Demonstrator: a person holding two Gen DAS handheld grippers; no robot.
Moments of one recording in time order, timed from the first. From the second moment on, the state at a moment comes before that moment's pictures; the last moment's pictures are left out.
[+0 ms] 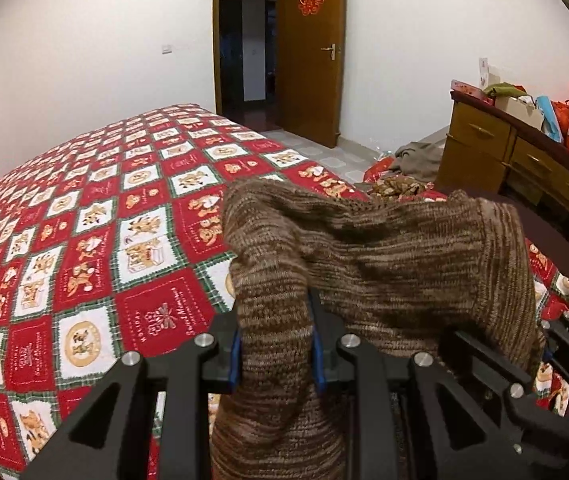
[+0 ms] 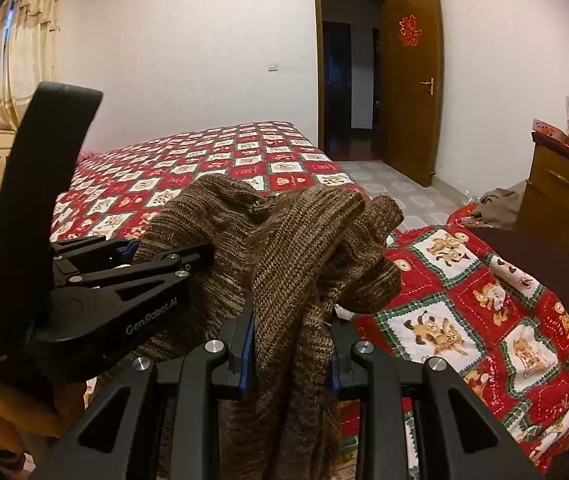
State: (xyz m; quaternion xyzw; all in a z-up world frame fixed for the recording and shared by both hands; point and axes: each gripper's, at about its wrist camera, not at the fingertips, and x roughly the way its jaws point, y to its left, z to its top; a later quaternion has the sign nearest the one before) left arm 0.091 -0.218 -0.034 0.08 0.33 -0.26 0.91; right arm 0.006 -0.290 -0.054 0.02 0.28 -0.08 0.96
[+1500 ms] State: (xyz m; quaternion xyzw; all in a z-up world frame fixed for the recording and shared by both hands) left arm 0.262 -0.260 -0.088 -0.07 0.51 -0.39 0.77; right arm 0.123 -0.454 -0.089 0.29 0.41 -0.01 0.87
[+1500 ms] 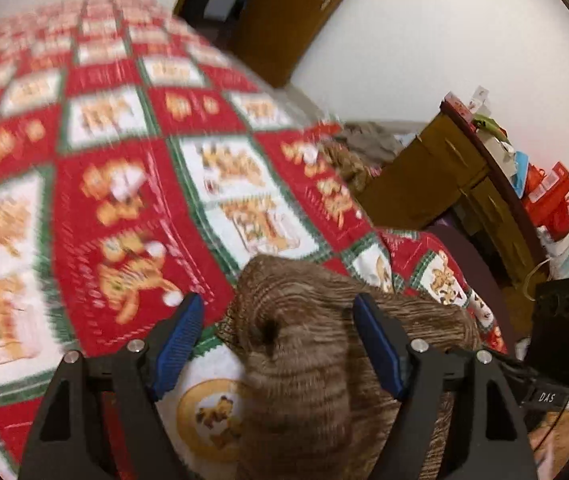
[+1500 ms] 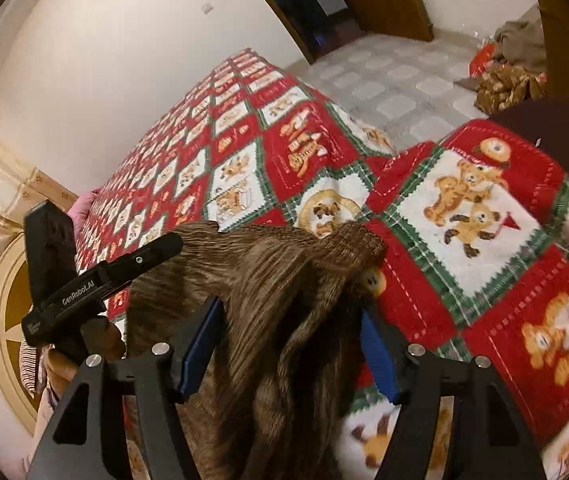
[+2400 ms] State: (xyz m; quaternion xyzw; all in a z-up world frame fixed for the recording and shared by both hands) left arm 0.262 -0.229 -0.042 0.00 0.39 -0.33 0.86; right arm 0.153 -0.484 -0.068 0.14 0.35 -0.12 0.92
